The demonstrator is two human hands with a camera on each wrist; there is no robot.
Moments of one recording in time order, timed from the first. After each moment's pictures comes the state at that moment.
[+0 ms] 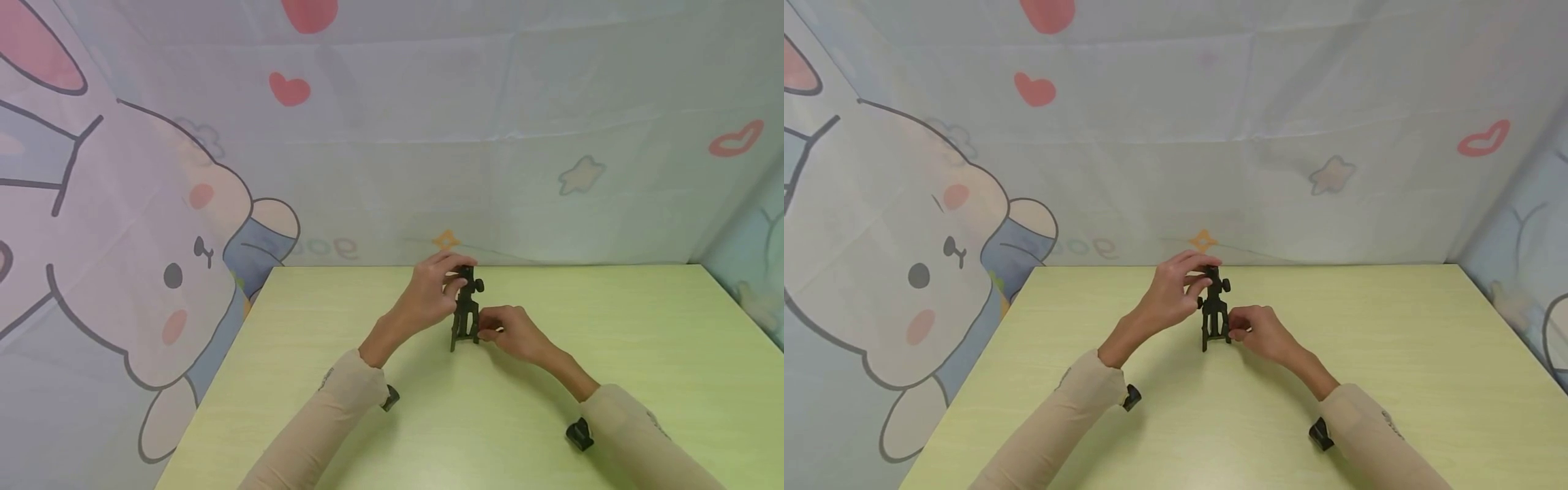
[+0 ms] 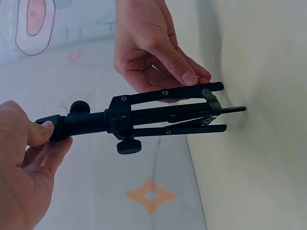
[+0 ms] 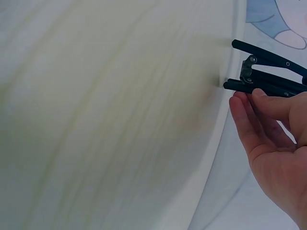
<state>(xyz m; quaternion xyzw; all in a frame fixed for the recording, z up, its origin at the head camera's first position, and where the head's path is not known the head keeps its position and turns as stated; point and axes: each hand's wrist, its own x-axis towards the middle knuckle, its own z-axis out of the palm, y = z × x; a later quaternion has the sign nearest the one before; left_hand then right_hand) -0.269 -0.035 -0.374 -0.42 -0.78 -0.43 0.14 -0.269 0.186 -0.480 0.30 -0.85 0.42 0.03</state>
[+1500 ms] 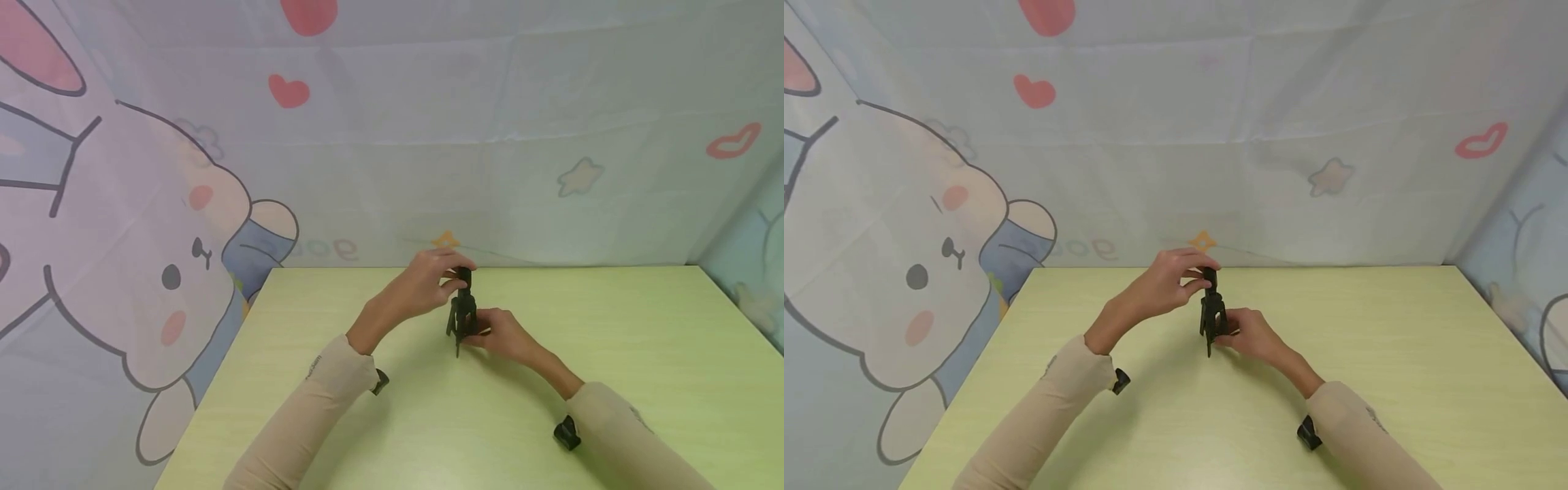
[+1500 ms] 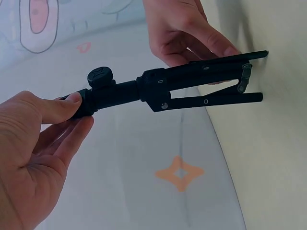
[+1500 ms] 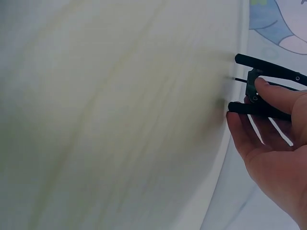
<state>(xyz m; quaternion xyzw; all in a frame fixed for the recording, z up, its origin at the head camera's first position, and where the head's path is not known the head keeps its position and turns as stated) -0.280 -0.044 -0.345 -0.48 -0.82 -0.31 0.10 -0.273 0.173 -0.483 0.28 -0.85 0.44 0.00</state>
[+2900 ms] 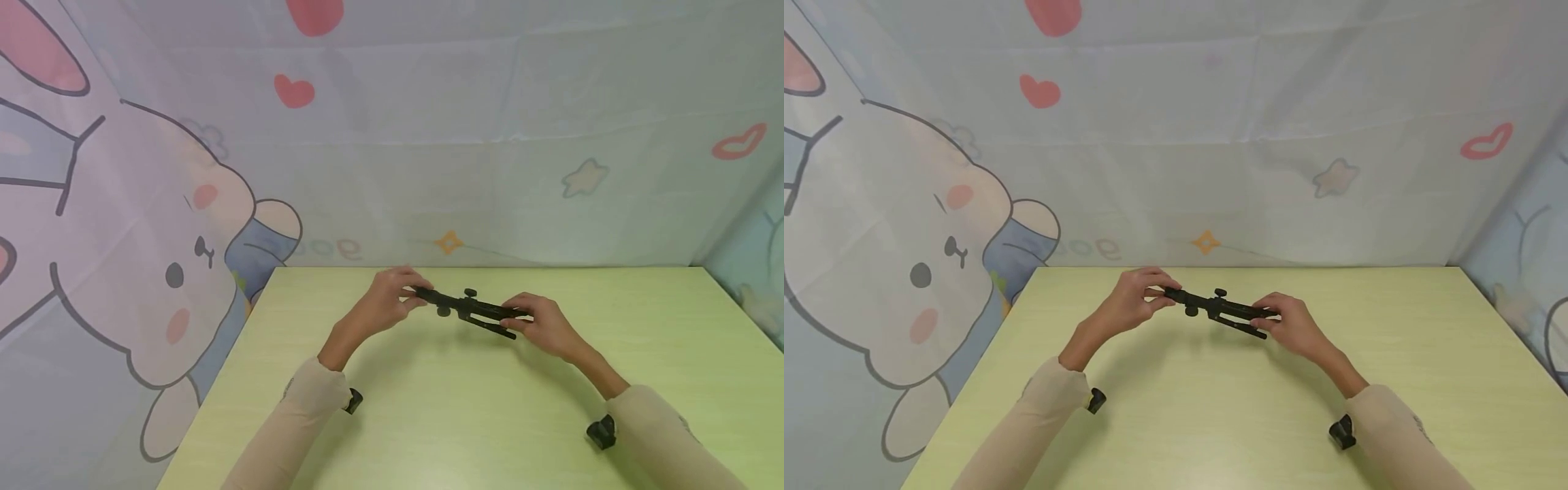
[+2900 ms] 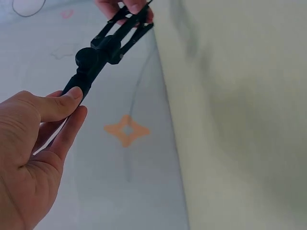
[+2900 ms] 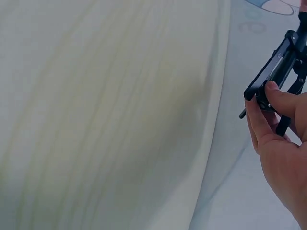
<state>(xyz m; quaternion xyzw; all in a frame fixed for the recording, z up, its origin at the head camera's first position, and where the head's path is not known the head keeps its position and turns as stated) -0.289 -0.099 -0.392 -0.42 -0.82 -0.38 0.08 -0.265 0.232 -0.469 0.23 -0.88 0.42 0.08</state>
